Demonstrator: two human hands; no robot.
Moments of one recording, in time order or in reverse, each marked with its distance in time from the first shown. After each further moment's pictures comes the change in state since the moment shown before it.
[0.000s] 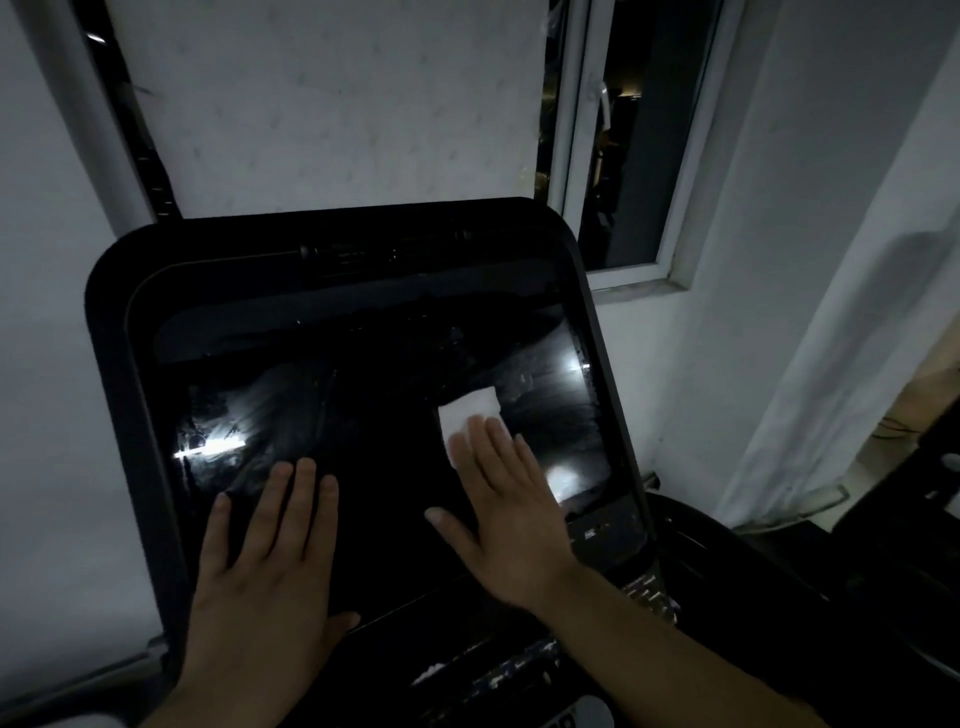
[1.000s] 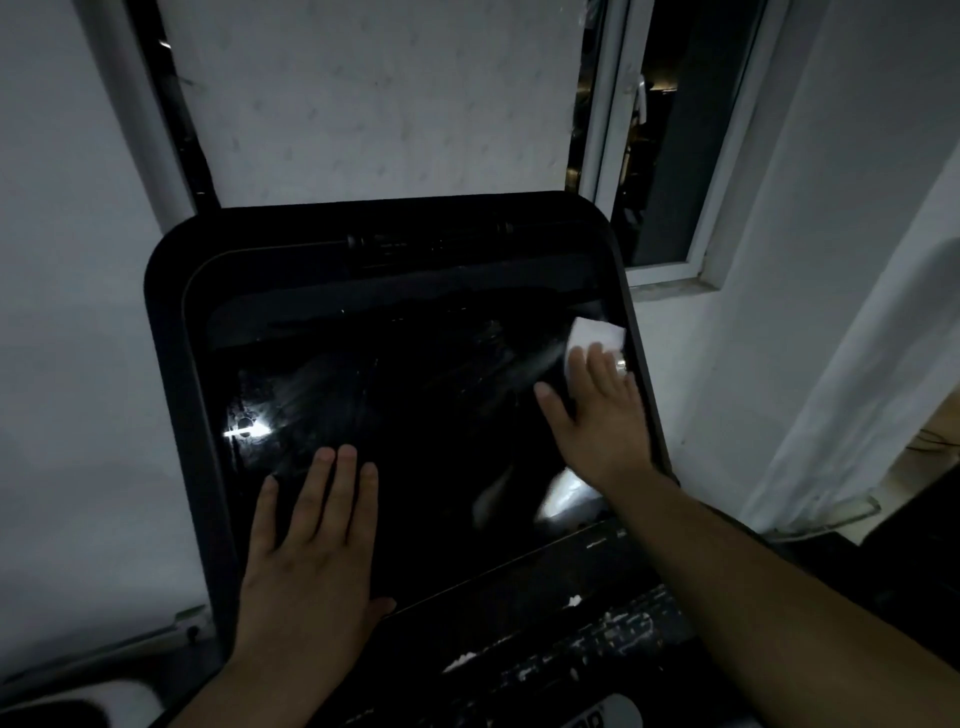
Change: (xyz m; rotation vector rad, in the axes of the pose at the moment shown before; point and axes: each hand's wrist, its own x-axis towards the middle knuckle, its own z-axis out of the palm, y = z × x) left_hand -0.002 0.001 -0.003 -0.017 -0.017 -0.015; right_hand 0.064 0.064 -0.027 -0.016 -0.011 0.384
